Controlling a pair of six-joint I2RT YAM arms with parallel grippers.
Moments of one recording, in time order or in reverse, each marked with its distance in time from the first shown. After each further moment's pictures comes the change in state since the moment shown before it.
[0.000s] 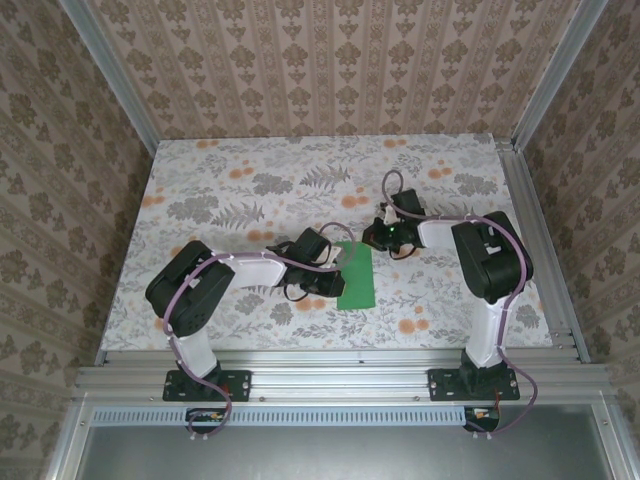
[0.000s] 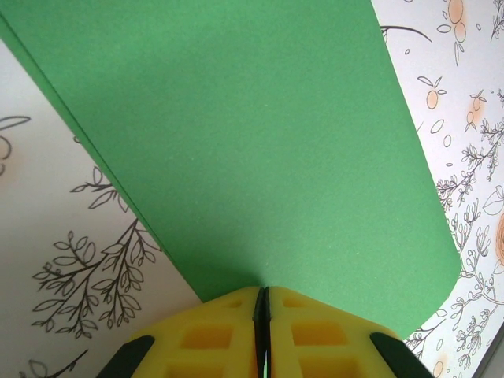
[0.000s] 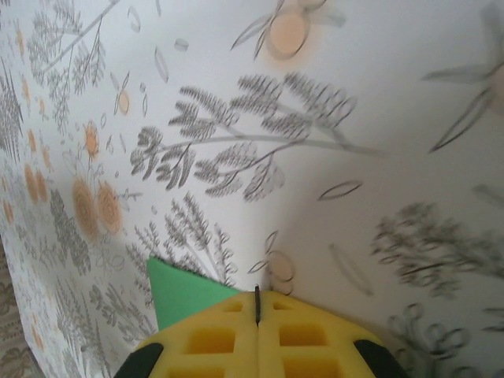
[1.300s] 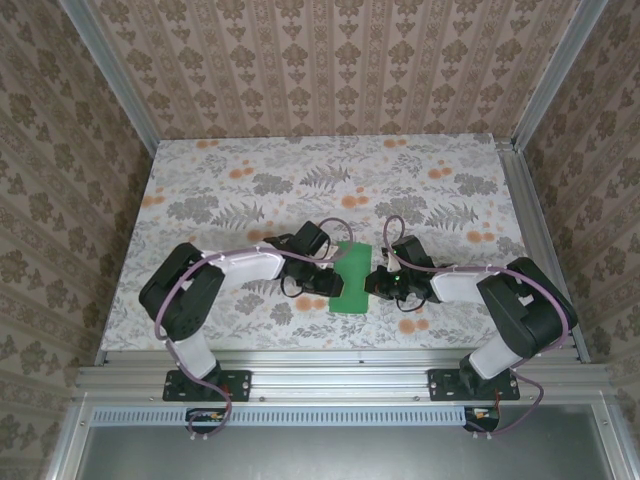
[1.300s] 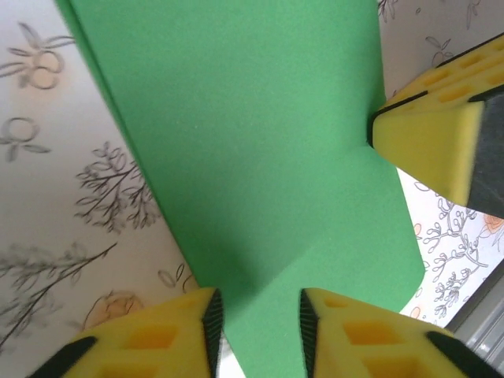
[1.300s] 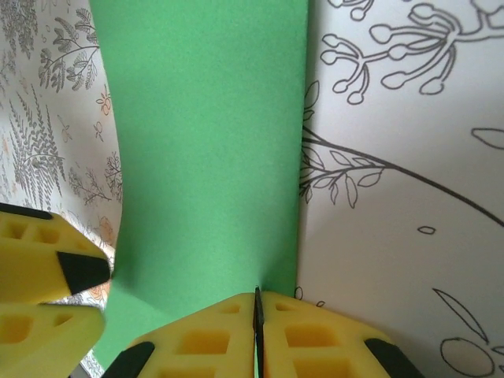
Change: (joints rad) left arm 0.011 -0.067 0.089 -0.251 -0.002 -0.005; right arm 0.198 -0.396 -0.501 0.120 0.060 0.095
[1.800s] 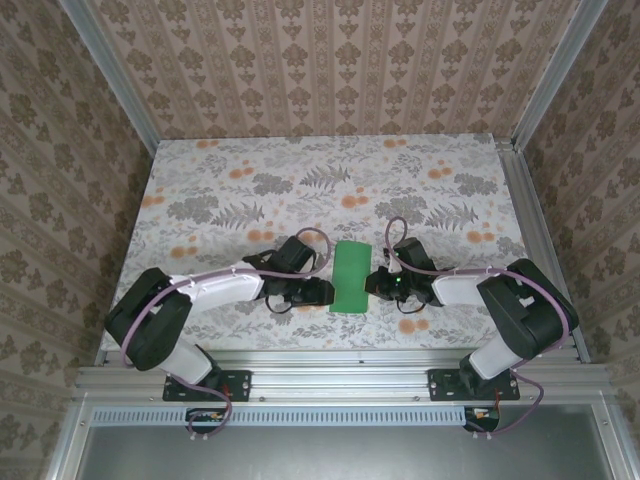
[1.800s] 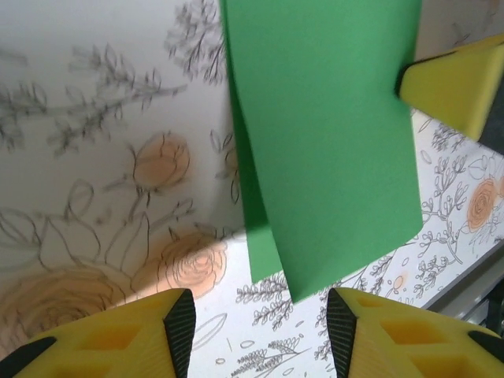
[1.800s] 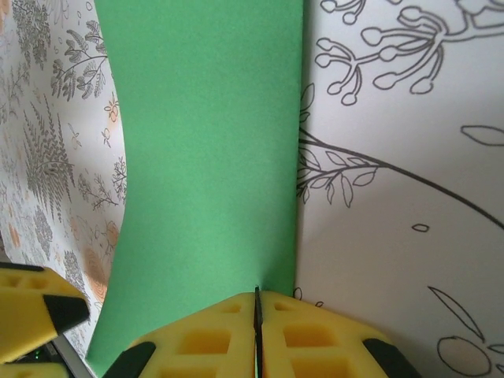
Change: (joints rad) left arm -0.042 -0.218 -0.229 0.097 -0.068 -0.291; right arm 0.002 -0.009 -0.038 0.069 0.002 0.034
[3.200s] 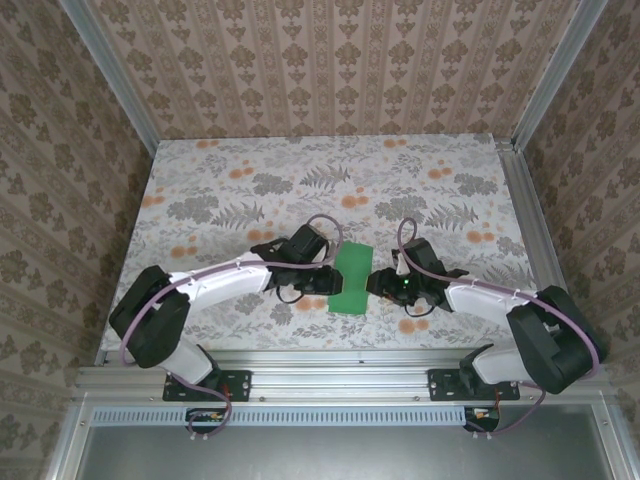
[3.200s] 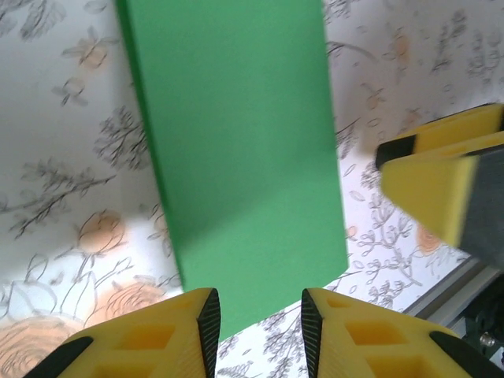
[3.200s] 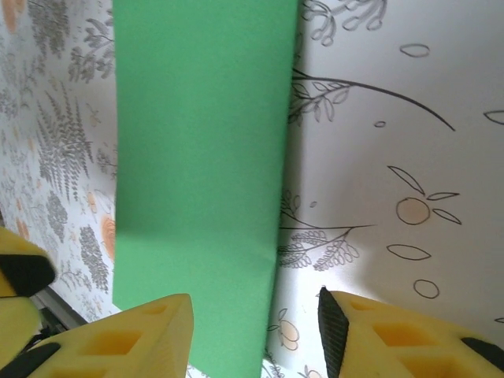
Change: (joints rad) left arm -0.044 0.043 0.204 -0.107 -0.074 0.066; right arm -0.006 -0.194 -0.007 -0.223 0.024 0.018
